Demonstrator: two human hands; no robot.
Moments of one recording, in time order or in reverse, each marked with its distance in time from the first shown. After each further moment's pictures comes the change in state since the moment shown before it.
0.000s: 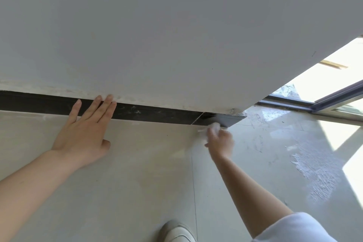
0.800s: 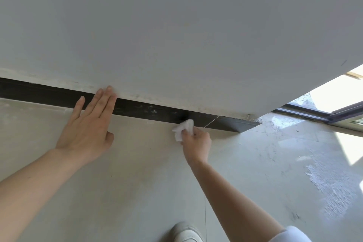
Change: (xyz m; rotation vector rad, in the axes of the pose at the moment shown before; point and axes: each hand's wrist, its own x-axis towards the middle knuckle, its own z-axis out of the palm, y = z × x) left_hand -0.012 -0.027 0.003 -0.092 0.082 -0.052; right_hand -0.063 -0.050 0.059 0.171 -0.218 -0.070
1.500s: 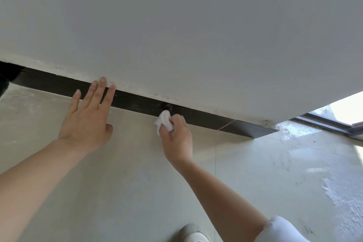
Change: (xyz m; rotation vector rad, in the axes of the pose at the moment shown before) left_hand -0.006 -0.028 0.002 0.006 -0.032 -0.191; right_hand -0.031 -0.023 0.056 -0.168 -0.225 -0.496
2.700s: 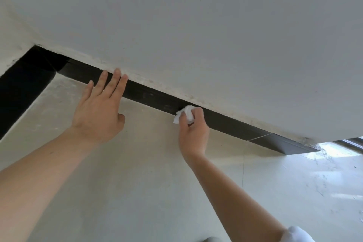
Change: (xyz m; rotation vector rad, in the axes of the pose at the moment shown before) left_hand -0.002 -0.047 -0.003 -0.038 0.037 -0.088; right_hand 0.020 -0.035 0.038 0.157 0.078 0.069
